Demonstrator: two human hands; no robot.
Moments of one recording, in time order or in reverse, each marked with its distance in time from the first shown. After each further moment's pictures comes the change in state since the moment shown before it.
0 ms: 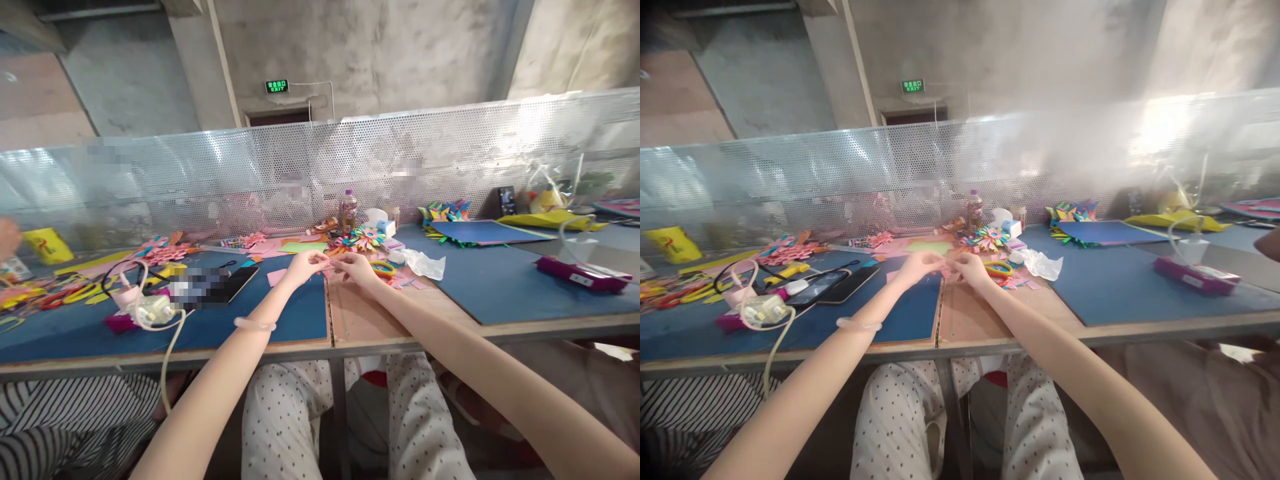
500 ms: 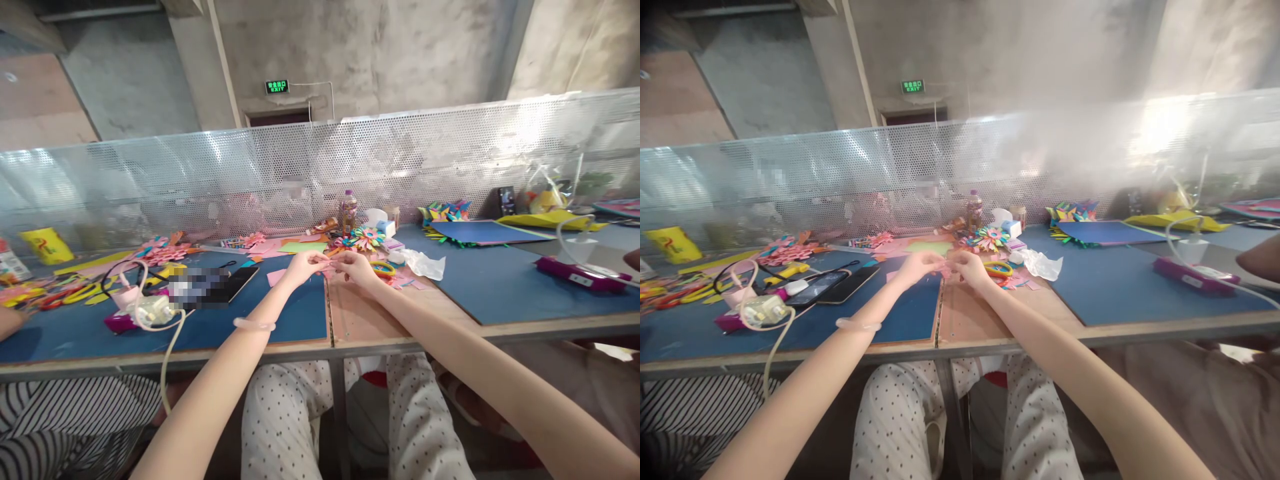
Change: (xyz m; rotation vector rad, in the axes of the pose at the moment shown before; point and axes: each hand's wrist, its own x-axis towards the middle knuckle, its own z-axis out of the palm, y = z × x) left_hand 0.000 0.000 -0.001 -0.025 -0.011 0.001; right_hand 0.002 0.001 0.000 0.008 -0.024 -0.070
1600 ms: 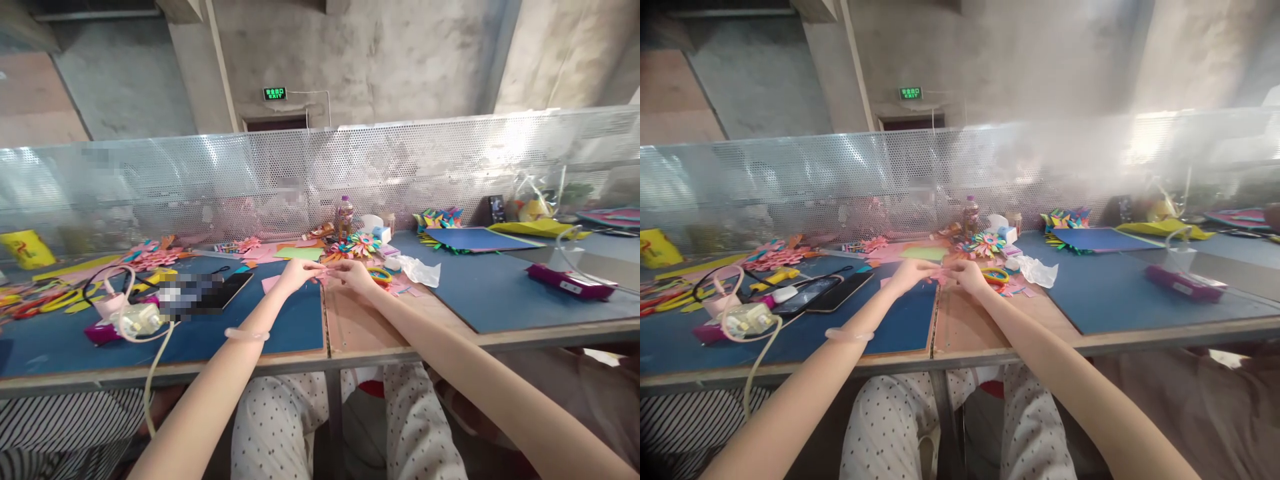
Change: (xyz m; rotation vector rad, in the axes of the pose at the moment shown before) left_hand 0.001 0.000 -0.006 0.041 0.024 -0.122; right_hand 0.004 0.004 -0.005 -0.136 -0.010 -0.004
